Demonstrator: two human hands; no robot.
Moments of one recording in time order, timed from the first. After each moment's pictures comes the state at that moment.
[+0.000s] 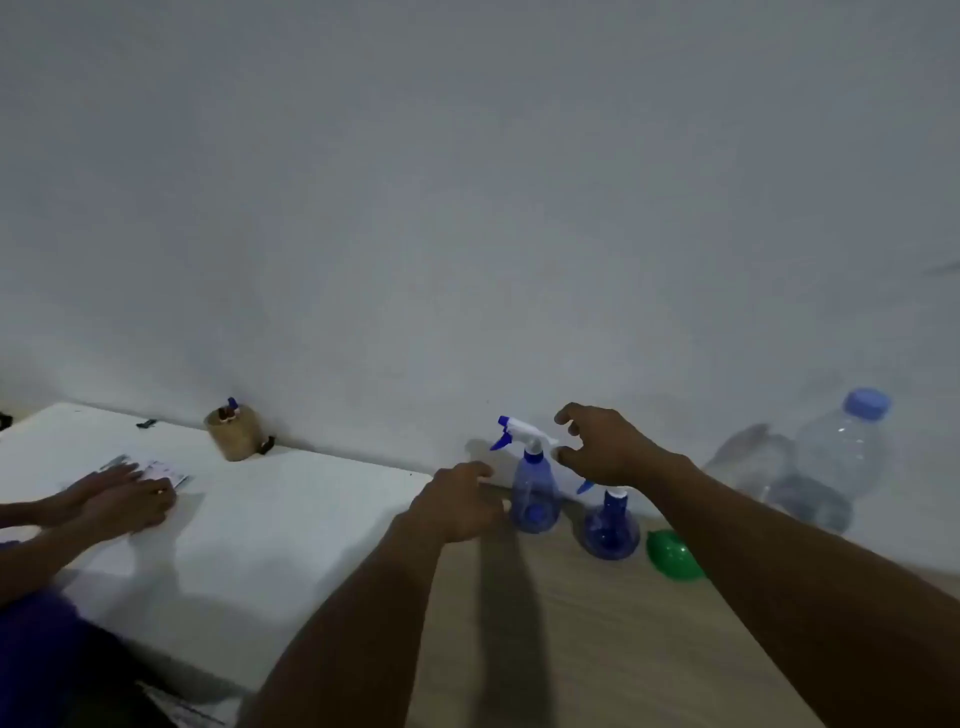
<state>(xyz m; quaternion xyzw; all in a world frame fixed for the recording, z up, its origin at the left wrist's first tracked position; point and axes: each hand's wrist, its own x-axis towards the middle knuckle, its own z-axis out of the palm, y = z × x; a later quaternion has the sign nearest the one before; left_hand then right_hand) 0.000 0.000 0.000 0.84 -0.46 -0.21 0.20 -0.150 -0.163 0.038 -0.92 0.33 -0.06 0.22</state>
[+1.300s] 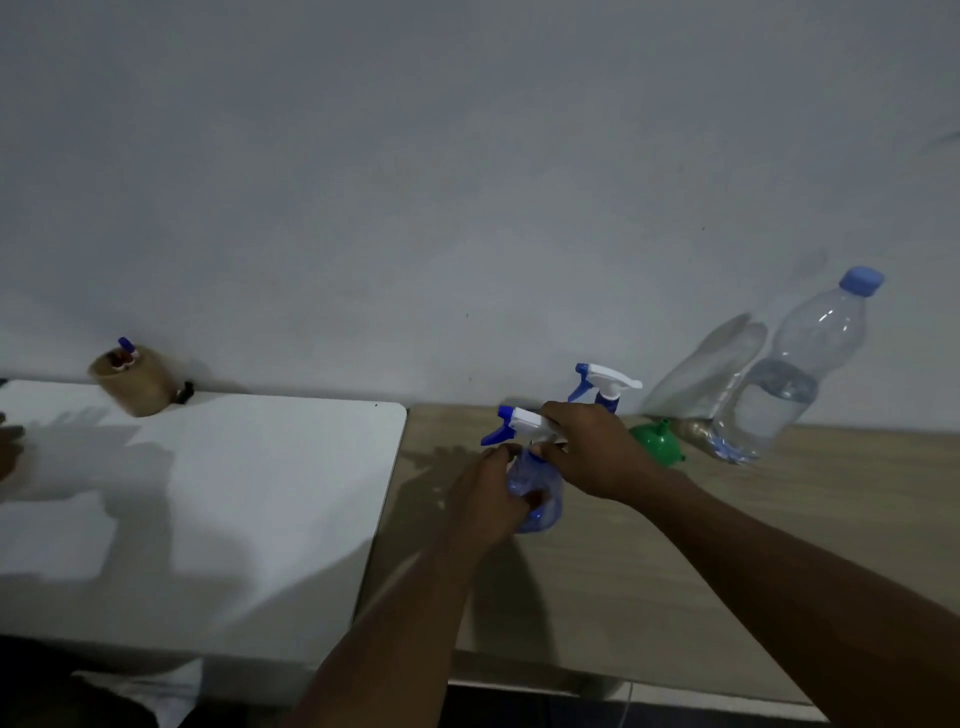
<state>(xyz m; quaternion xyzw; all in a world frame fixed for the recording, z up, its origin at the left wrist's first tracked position) -0.015 0.016 -0.109 0.77 -0.51 -0.28 0.27 -0.147 -0.068 -0.035 -0.91 0.35 -0.14 0.17</state>
